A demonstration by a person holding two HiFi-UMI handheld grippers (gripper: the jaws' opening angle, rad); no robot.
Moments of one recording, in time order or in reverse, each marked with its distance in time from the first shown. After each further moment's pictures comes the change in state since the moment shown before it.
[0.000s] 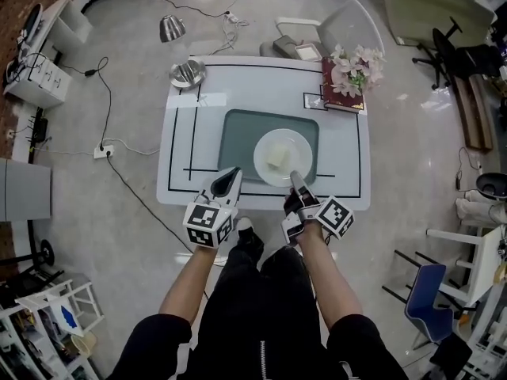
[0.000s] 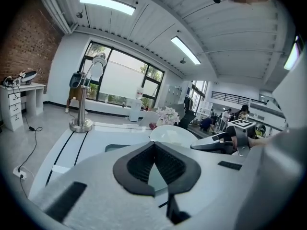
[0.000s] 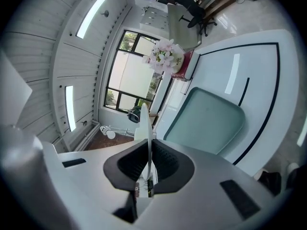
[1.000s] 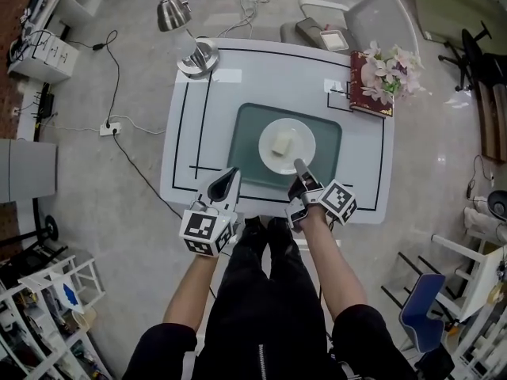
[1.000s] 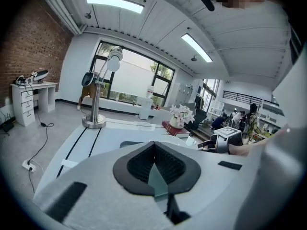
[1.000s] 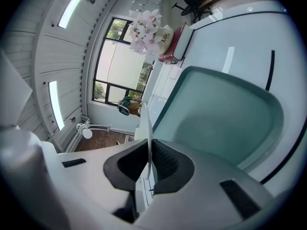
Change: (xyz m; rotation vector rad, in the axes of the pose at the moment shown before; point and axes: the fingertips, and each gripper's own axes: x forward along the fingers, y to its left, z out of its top) left arm 0.017 0.051 -0.013 -0.044 0.018 0.119; right arm 0.092 -0.067 0.003 0.051 0.116 -0.105
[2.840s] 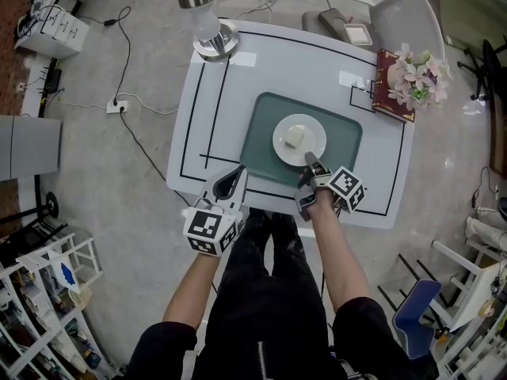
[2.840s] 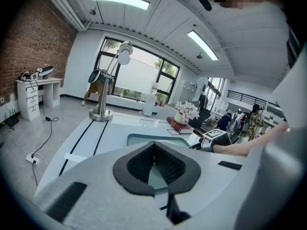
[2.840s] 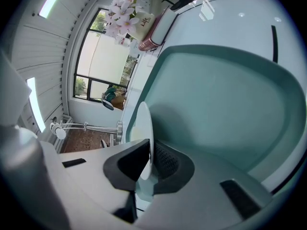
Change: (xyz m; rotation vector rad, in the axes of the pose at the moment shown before) left arm -0.008 0.025 -0.023 -0.040 0.039 0.038; right arm 0.041 -0.061 -0.010 0.067 0.065 -0.191
